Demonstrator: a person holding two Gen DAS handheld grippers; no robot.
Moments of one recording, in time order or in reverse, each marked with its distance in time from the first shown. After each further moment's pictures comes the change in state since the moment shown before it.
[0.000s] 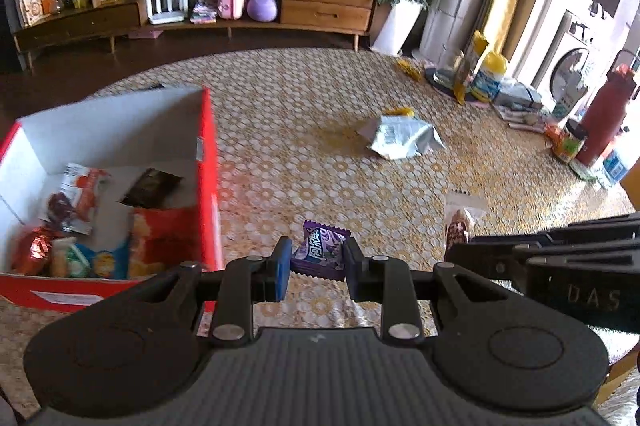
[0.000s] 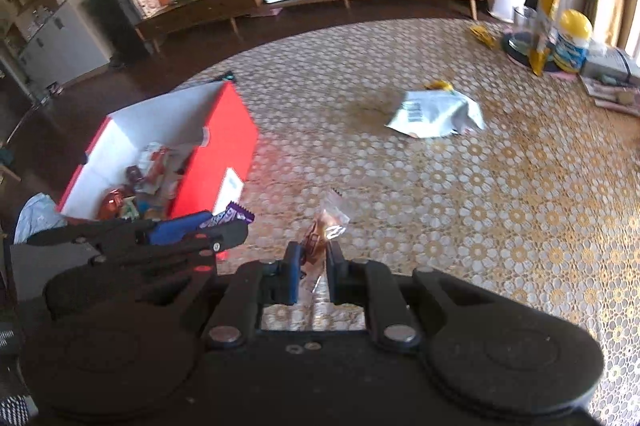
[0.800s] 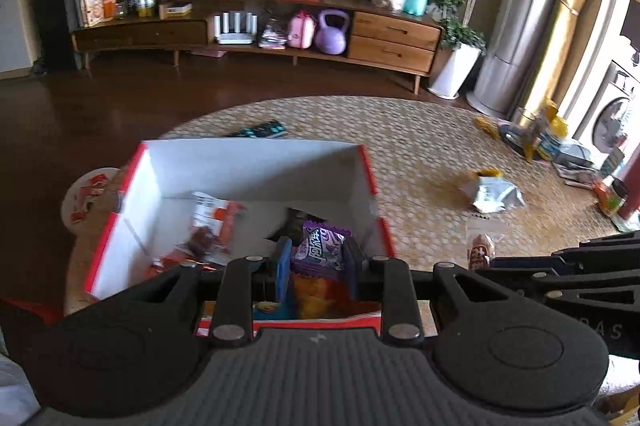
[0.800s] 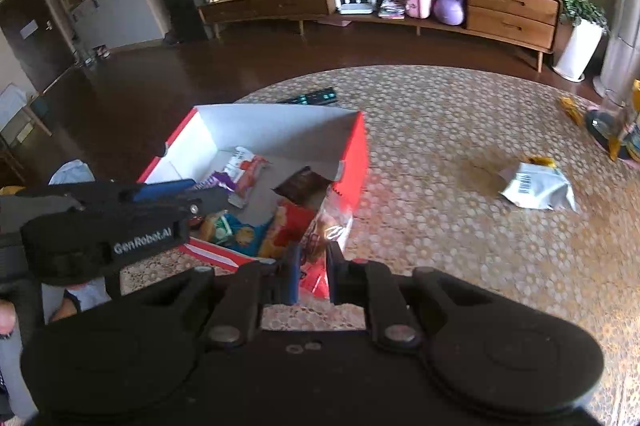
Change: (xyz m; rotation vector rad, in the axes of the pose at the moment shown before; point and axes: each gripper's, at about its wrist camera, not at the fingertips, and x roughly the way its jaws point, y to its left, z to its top) left arm -0.061 0.128 0.023 -0.092 -0.079 0.118; right arm 0.021 0.119 0.033 -0.184 -0.013 0.075
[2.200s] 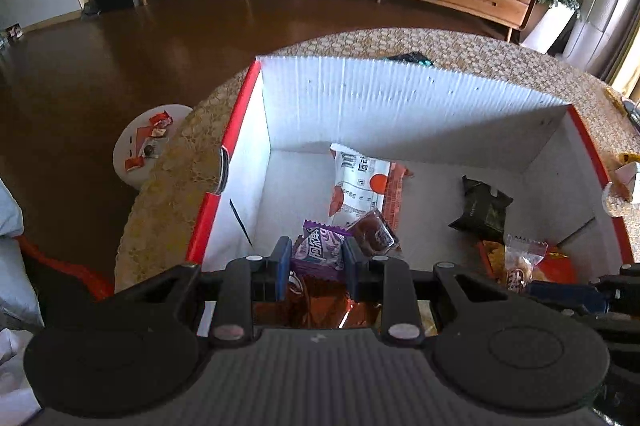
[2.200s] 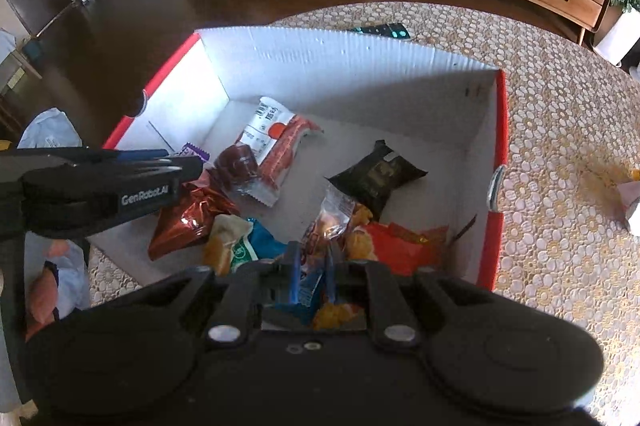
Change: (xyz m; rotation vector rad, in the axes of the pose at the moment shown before) left arm 0.125 0.122 0.000 -0.069 0.199 0.185; right arm 0.169 0.060 0.025 -0.053 0.192 -0.020
